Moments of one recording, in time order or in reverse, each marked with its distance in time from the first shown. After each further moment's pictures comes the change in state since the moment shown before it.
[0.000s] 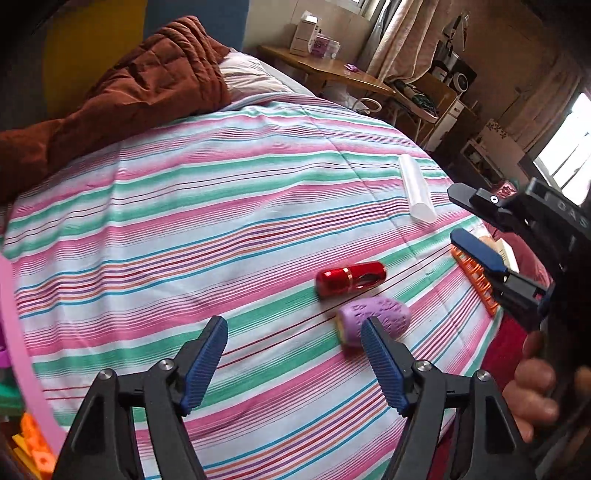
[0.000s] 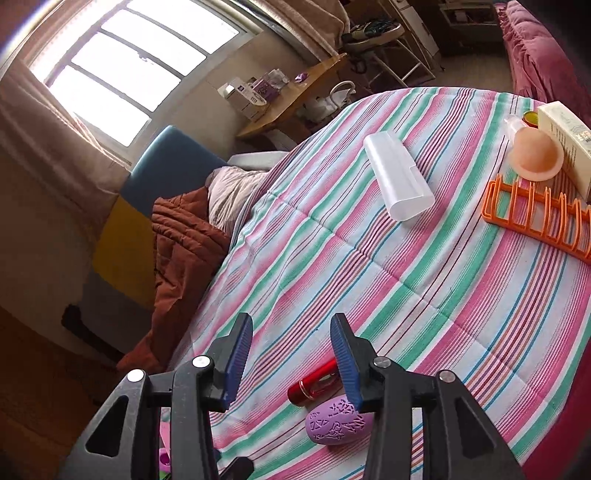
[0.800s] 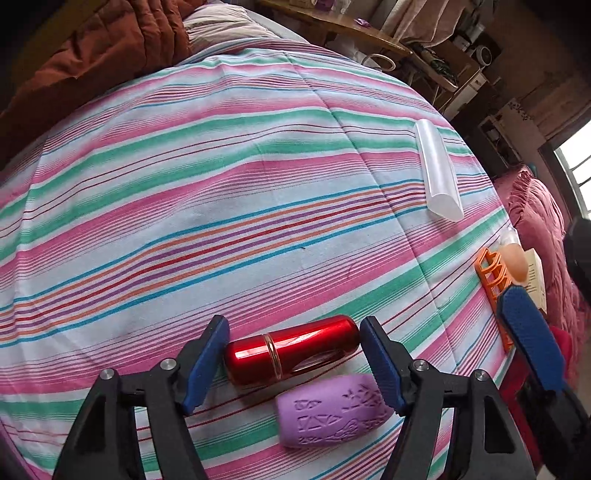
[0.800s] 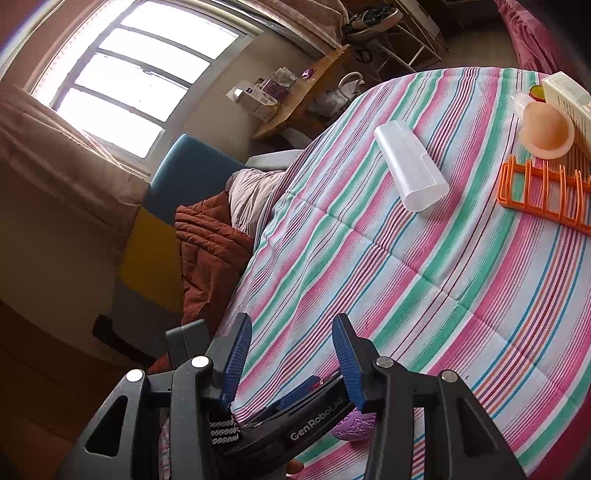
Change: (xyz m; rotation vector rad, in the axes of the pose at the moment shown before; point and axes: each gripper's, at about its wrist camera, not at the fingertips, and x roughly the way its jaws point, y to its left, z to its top) left arm 0.081 -0.031 0.037 -0.027 0.156 0.053; right arm 0.001 -0.008 0.003 0.056 0.033 0.118
